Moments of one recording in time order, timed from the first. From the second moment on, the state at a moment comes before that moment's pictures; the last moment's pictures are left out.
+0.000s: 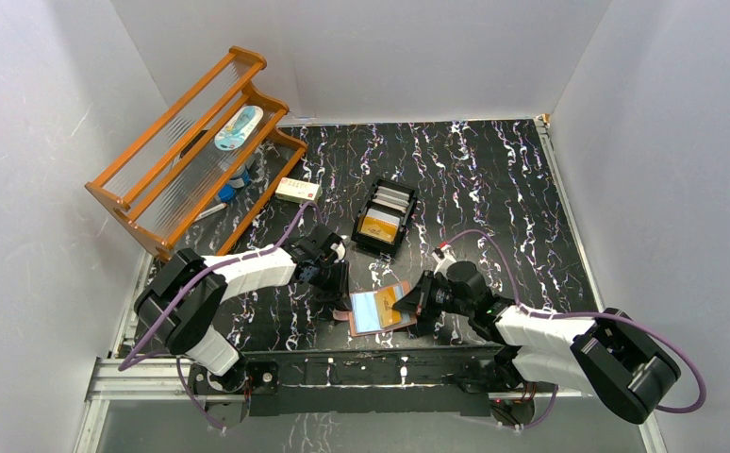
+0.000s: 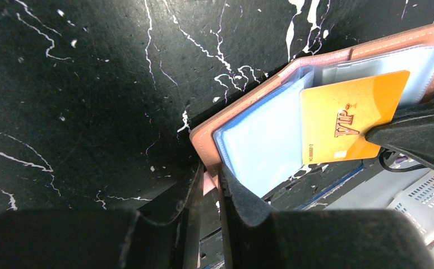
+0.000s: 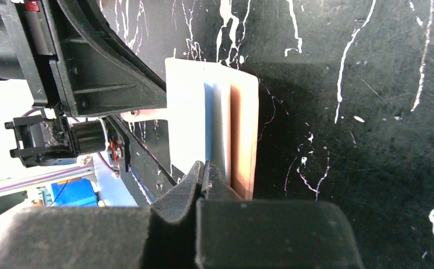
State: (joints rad) left arm -0.74 1.56 0.76 -0.38 0.31 -0.65; right arm 0.74 1.09 0.15 0.40 -0.33 0.98
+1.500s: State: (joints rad) left arm -0.76 1.60 0.79 -0.37 0.34 -0.64; right arm 0.70 1.20 0.26 0.31 -0.40 0.74
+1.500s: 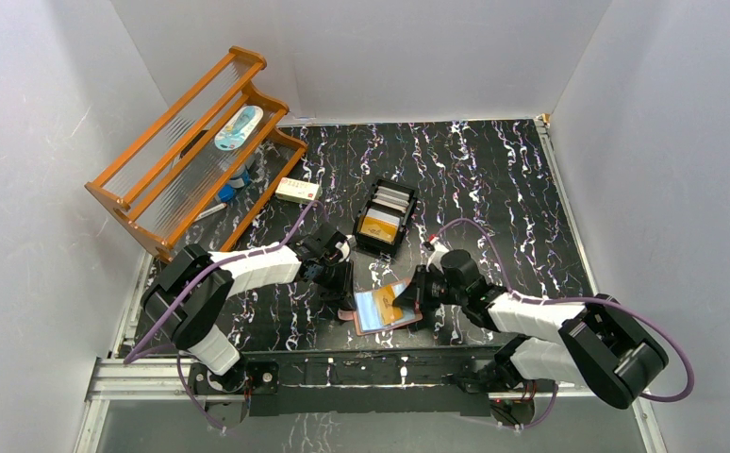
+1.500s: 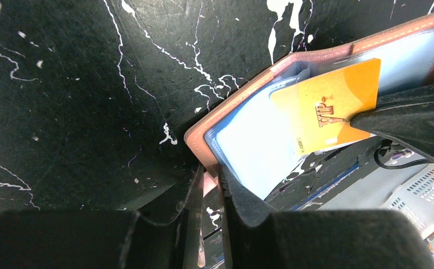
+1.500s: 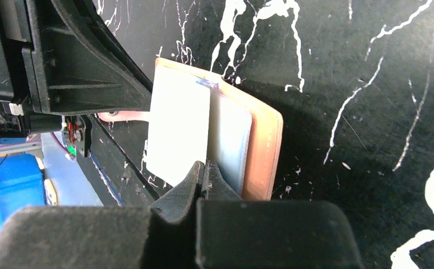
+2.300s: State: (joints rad) left arm -0.76 1.62 0.82 -0.39 0.34 -0.64; right arm 0.65 1.24 0.36 0.19 -0.45 0.61
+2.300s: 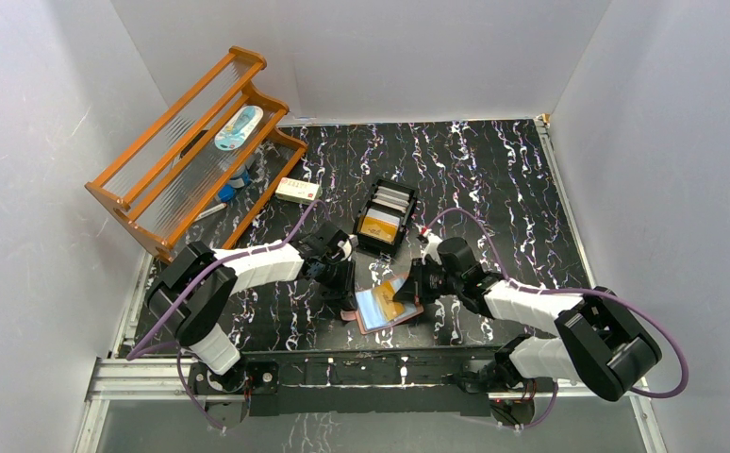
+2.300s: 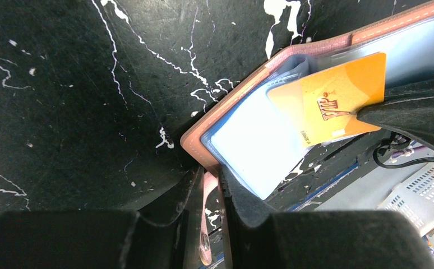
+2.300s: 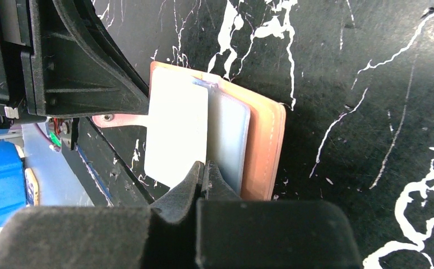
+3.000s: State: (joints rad) left arm -0.76 1.63 0.82 -0.37 0.35 -0.64; right arm 0.61 1.21 0.36 0.15 -0.46 0.58
